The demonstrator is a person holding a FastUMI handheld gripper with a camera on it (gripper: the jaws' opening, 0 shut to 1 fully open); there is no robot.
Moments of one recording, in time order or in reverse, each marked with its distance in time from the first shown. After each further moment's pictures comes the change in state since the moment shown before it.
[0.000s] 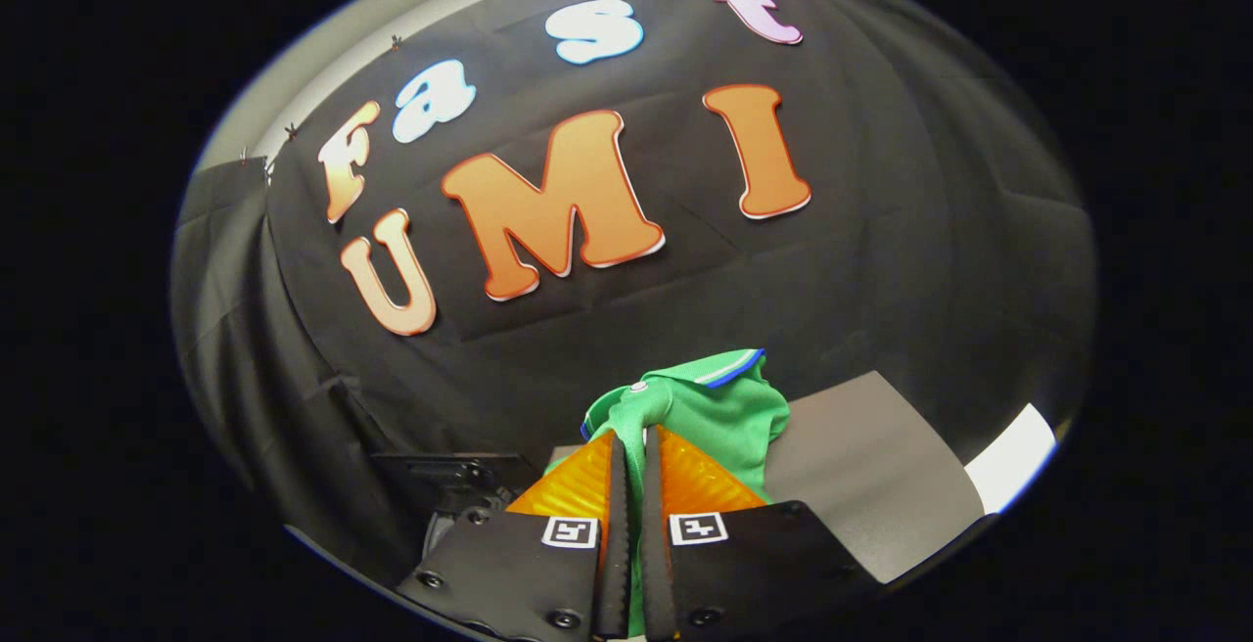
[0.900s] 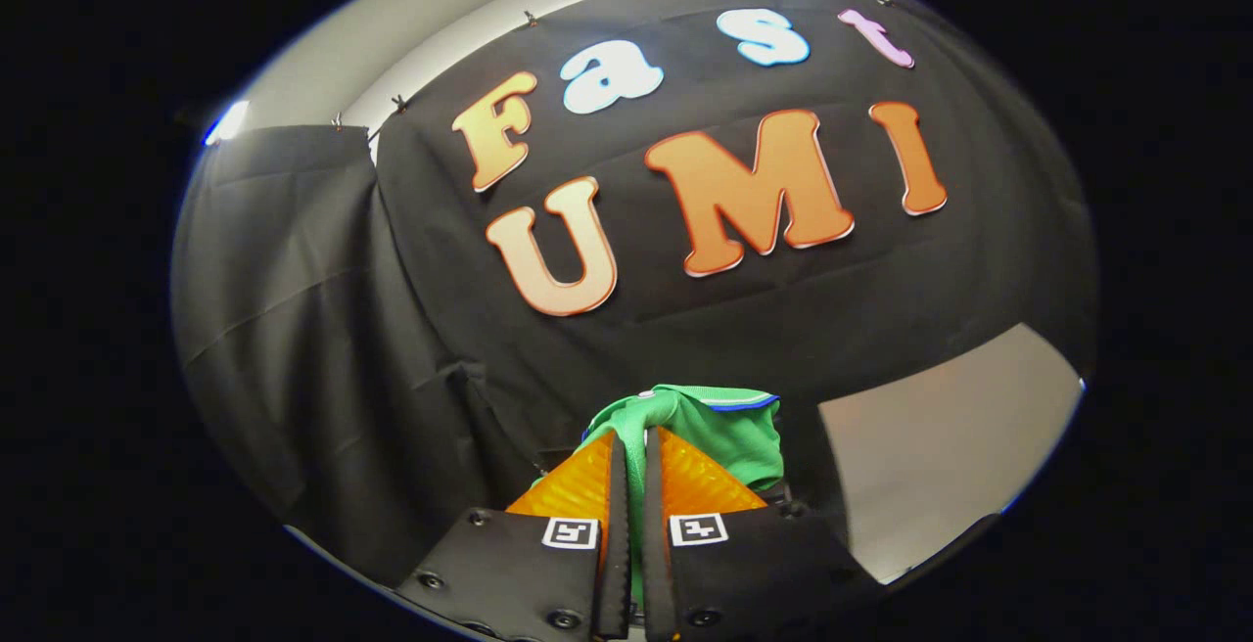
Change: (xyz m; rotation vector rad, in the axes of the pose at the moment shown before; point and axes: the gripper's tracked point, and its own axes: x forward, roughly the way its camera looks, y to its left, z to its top) arm -0.005 0.308 -0.112 -0.032 0.035 0.209
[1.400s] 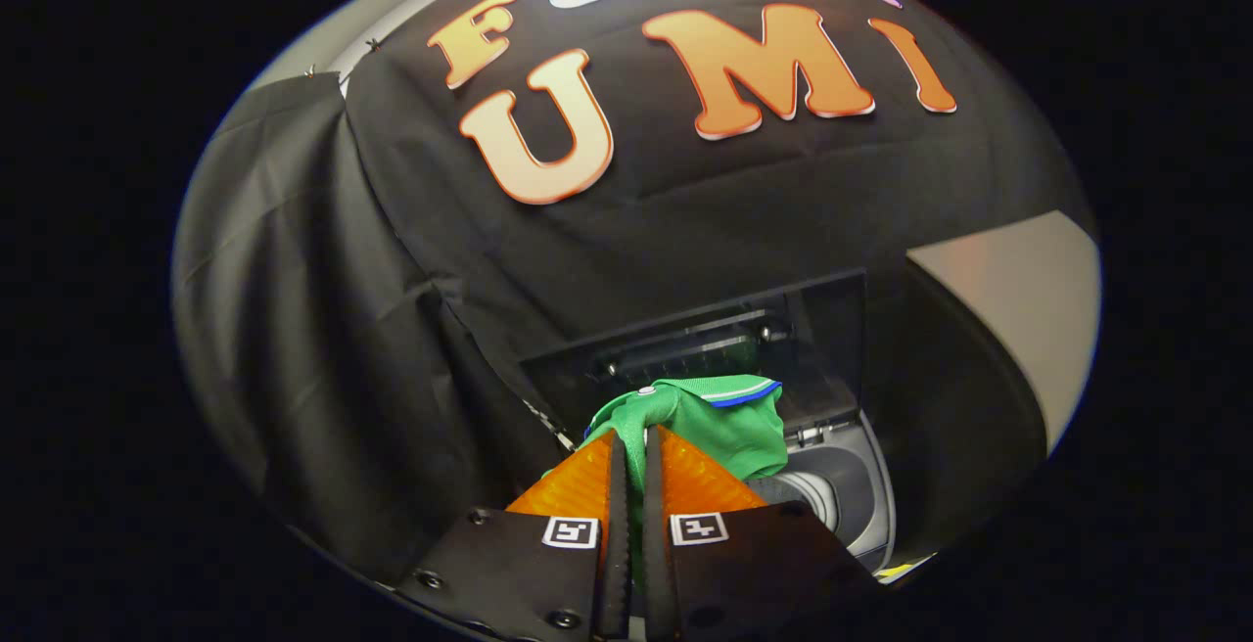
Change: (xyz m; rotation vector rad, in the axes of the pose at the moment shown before) arm 0.110 -0.005 -0.172 0.056 0.219 -0.063
